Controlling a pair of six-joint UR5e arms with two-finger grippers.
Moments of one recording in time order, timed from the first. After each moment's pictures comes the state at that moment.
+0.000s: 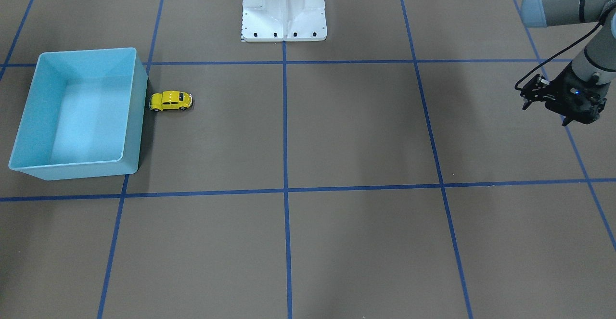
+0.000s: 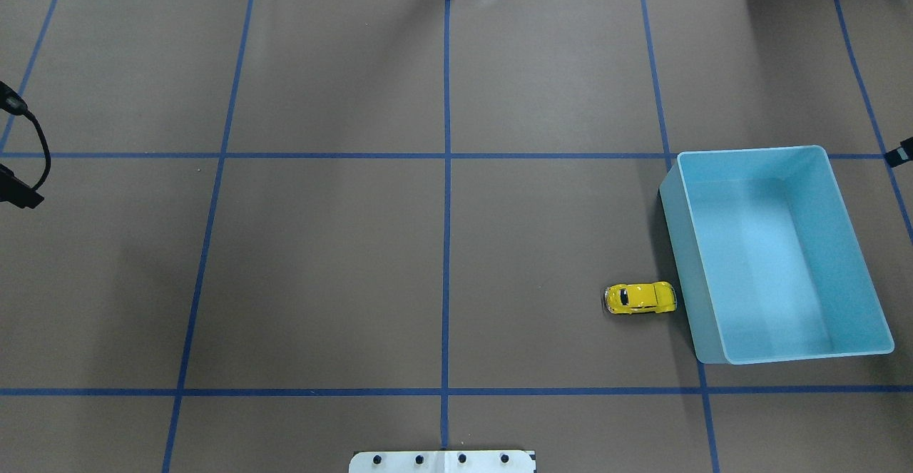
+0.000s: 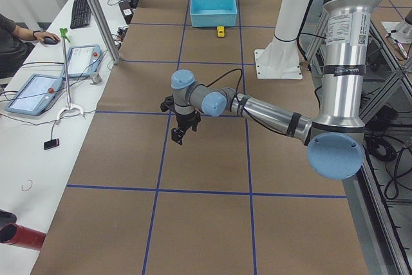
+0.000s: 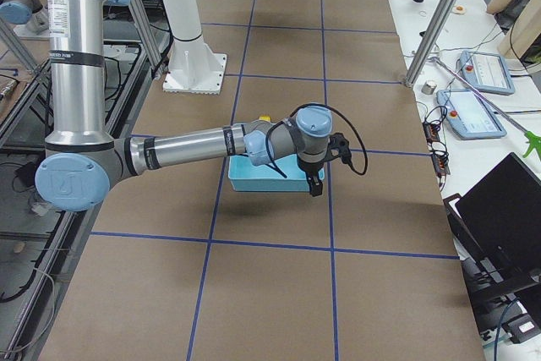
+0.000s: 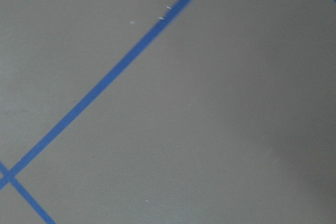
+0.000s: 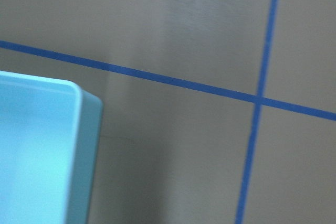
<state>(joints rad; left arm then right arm) -1.13 -1.59 -1.84 -1.63 -2.16 -0.07 1.32 -1.57 1.79 -1.41 2.39 0.10</state>
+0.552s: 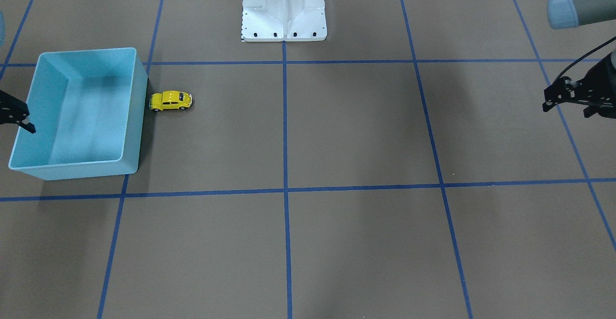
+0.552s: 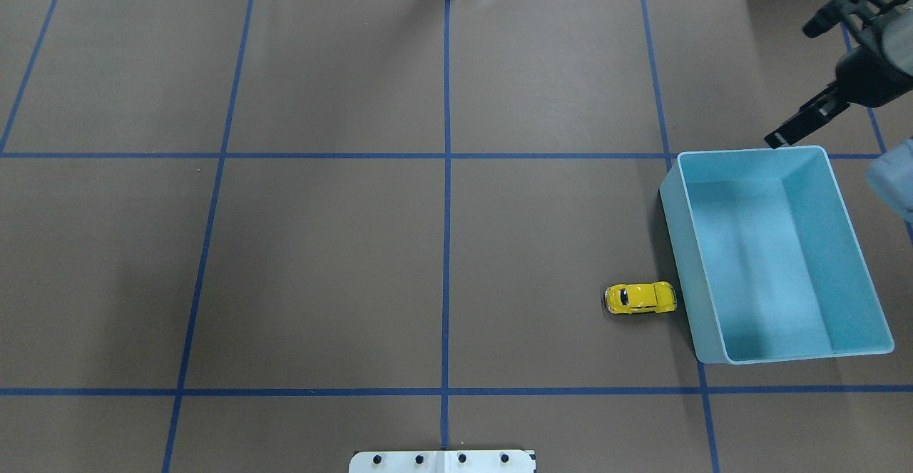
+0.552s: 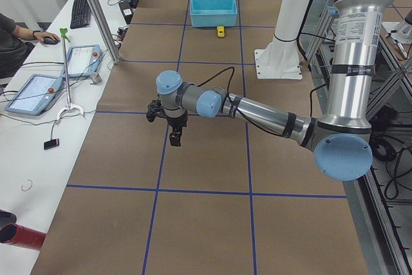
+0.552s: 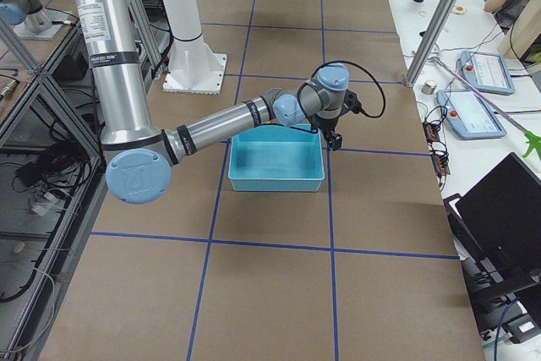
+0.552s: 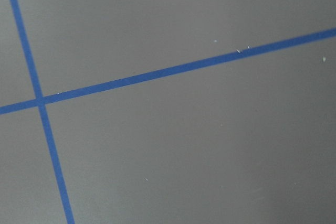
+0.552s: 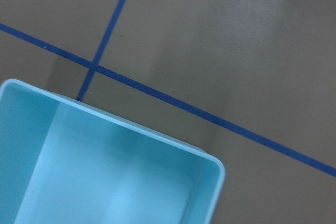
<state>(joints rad) -1.33 -1.61 -1.80 -1.56 -2.38 -0.25 1.13 -1.37 1.81 -1.46 2.35 0.00</state>
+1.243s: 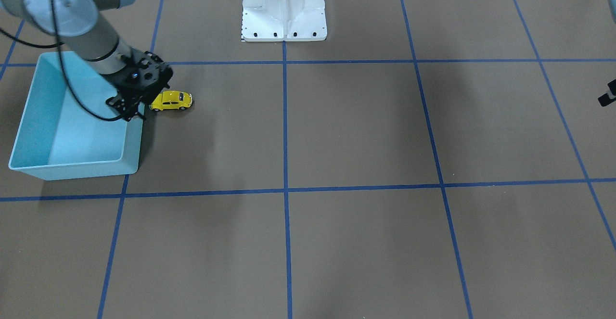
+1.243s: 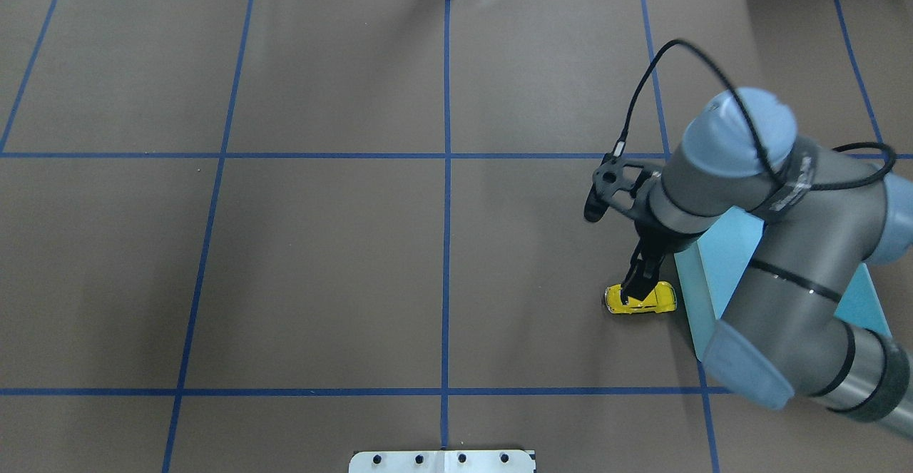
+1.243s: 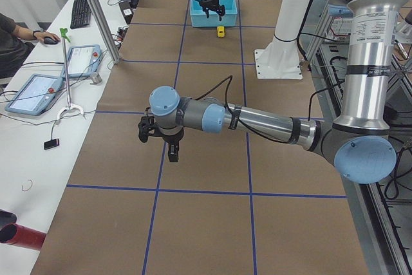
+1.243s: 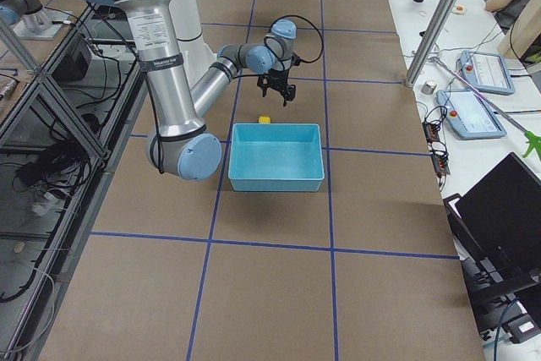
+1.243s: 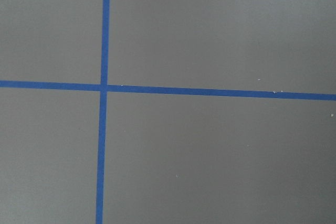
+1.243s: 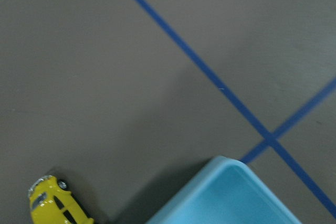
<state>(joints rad) -1.48 -1.58 -1.75 -1.55 -2.46 -0.25 0.57 -1.23 2.05 -1.85 1.97 -0.11</state>
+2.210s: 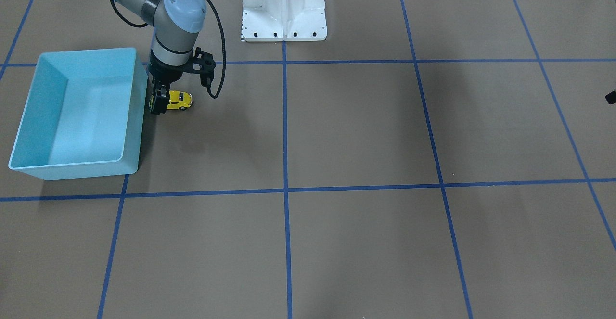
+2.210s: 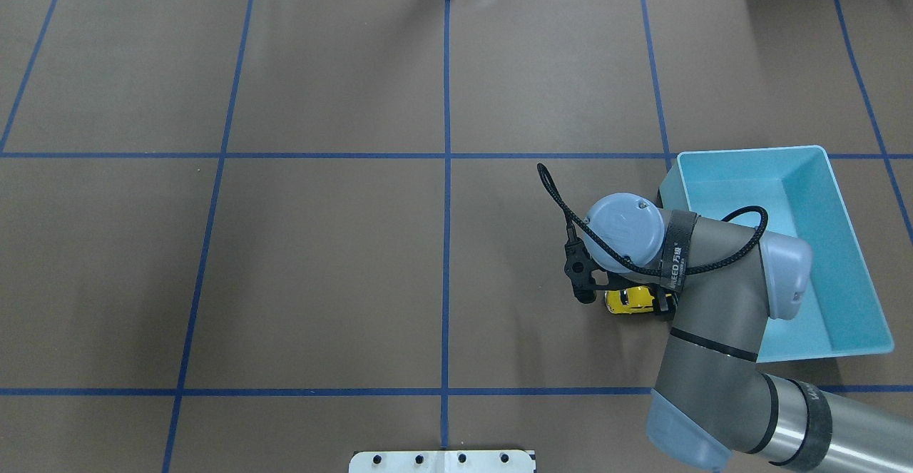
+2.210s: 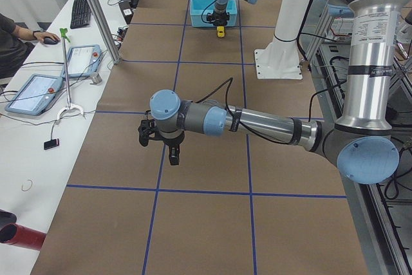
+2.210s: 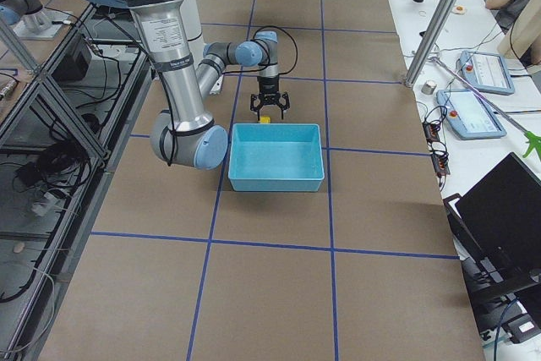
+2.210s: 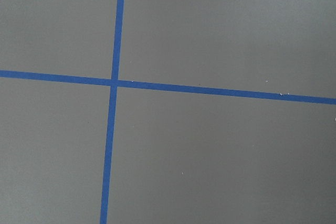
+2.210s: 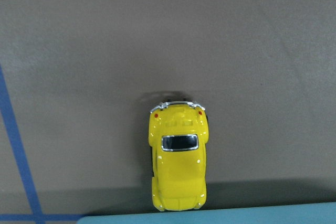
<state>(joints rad) -1.49 -1.58 -1.74 -1.56 -2.46 -0.25 0.45 -1.18 1.94 -2.05 1.60 -0.51</state>
